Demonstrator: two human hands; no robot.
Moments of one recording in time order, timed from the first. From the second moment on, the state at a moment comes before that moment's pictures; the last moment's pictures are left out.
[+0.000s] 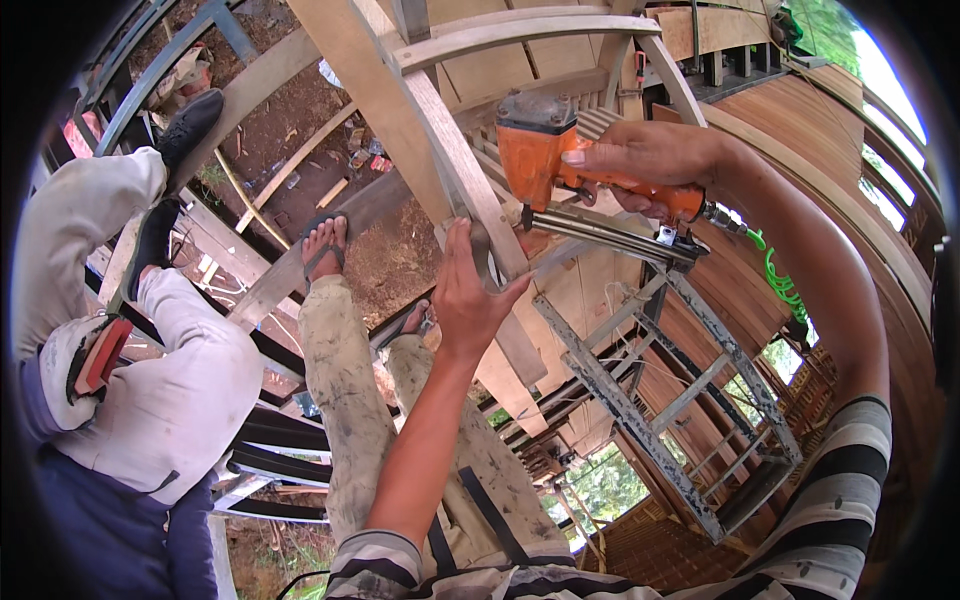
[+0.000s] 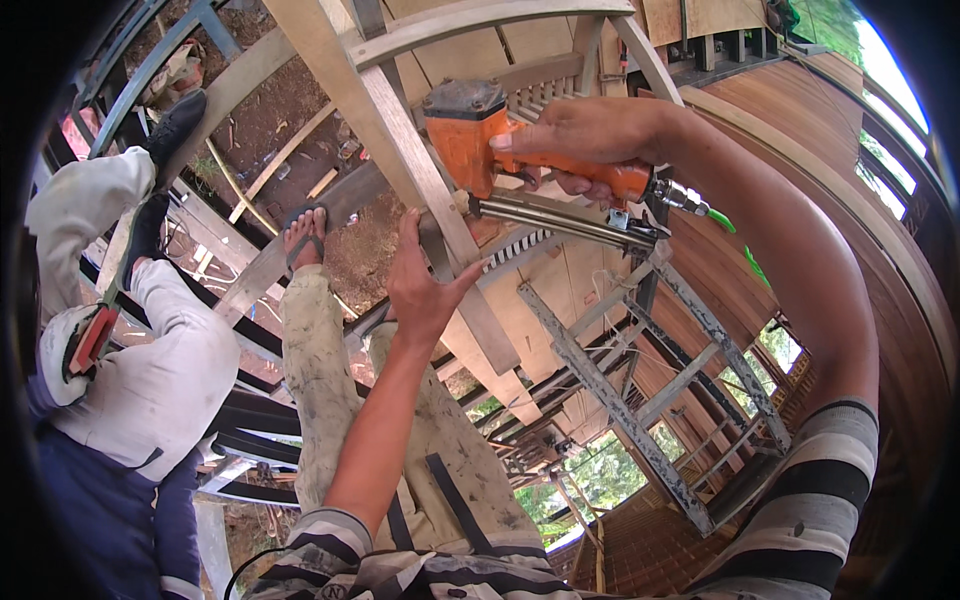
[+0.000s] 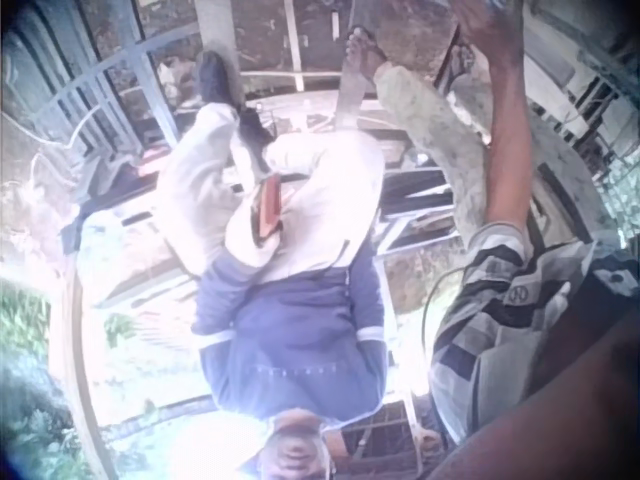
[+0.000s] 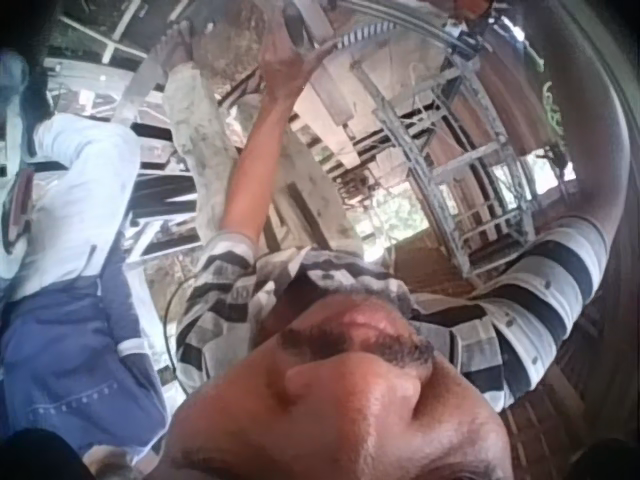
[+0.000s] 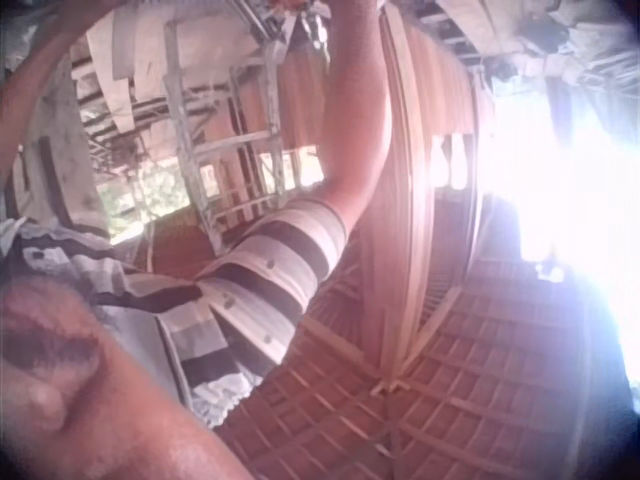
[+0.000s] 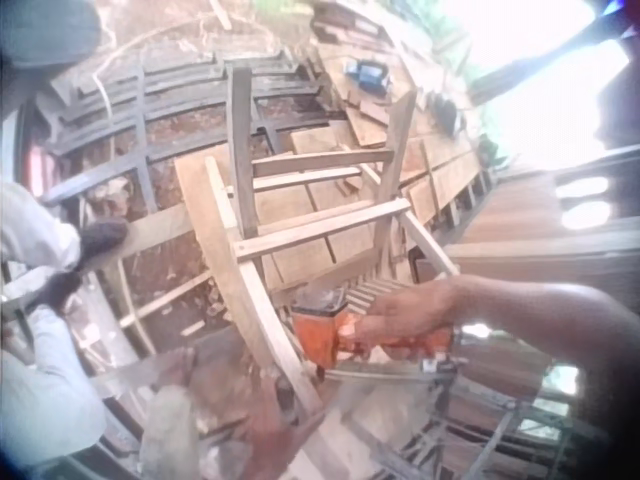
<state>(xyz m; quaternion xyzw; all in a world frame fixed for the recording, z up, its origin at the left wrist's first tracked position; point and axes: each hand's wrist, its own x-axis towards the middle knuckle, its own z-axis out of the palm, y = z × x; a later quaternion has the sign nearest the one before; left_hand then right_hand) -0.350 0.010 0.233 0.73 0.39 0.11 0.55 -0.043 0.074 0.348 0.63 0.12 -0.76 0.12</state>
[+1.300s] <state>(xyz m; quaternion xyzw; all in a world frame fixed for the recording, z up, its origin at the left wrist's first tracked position) -0.673 0.062 0.371 0.70 0.43 -0.32 0.47 -0.192 -0.244 0.577 0.98 0.11 -0.12 -0.10</state>
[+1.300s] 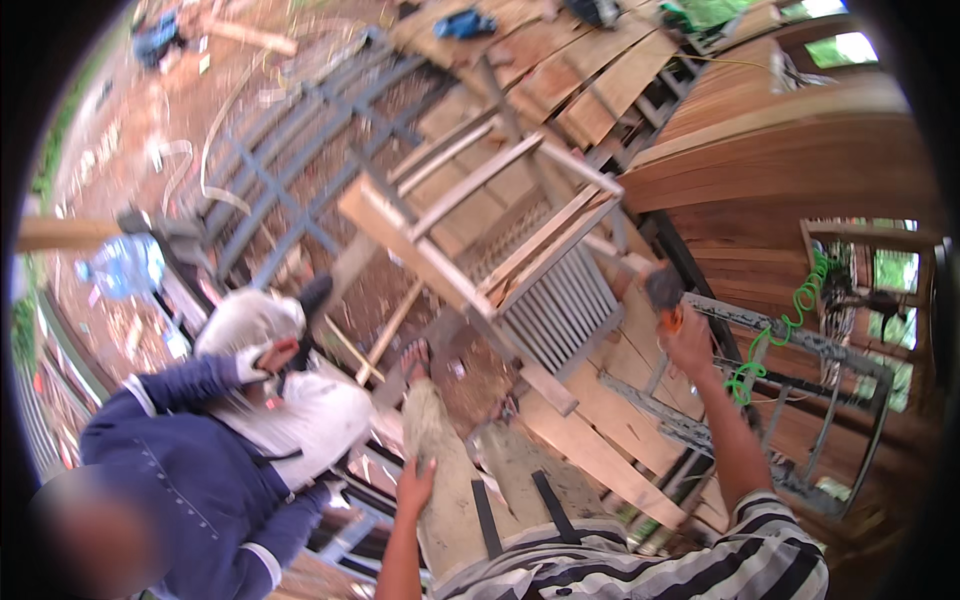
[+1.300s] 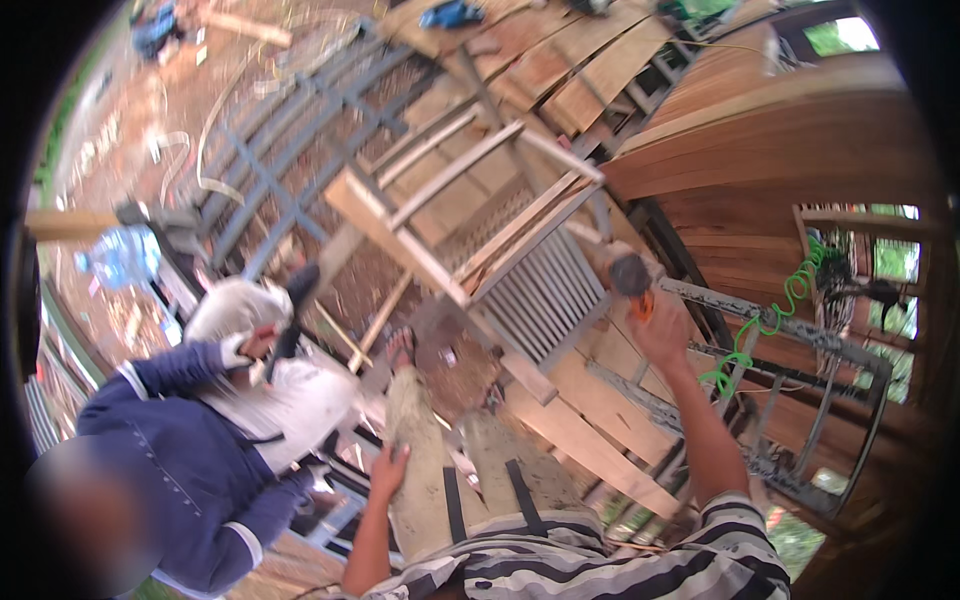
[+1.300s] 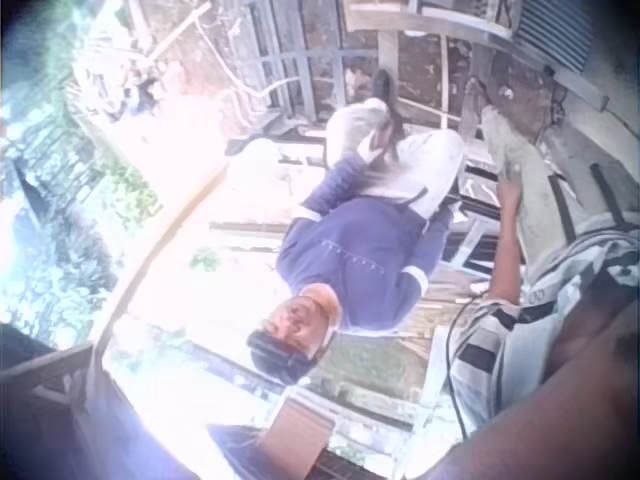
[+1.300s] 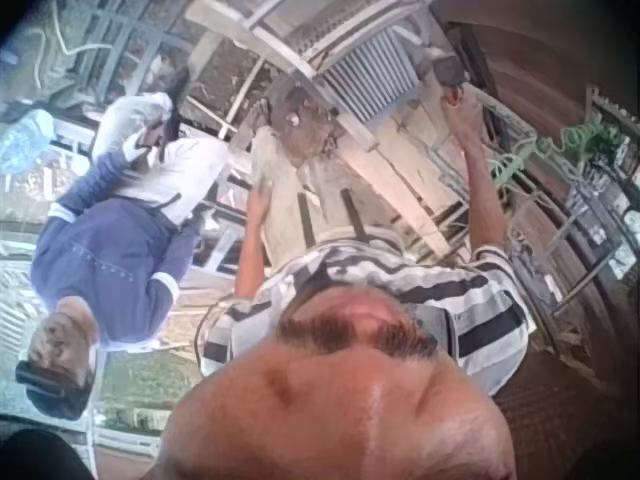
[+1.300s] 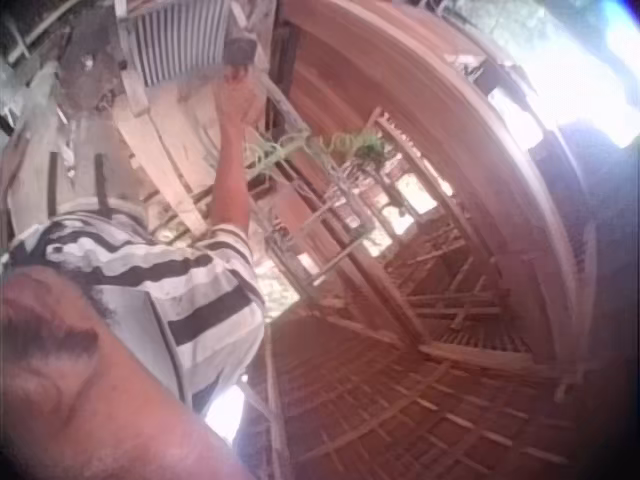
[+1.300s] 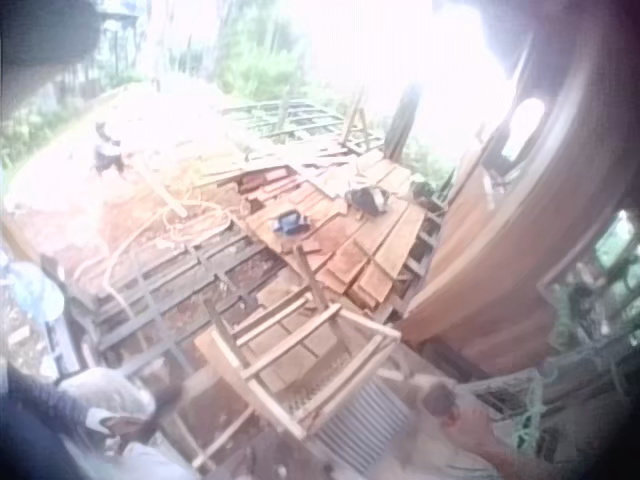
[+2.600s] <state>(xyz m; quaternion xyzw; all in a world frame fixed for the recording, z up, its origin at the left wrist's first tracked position) -0.805 0.010 0.499 0.58 0.59 -0.14 0.54 -0.239 -0.379 0.651 0.89 0.41 -0.19 0.03</state>
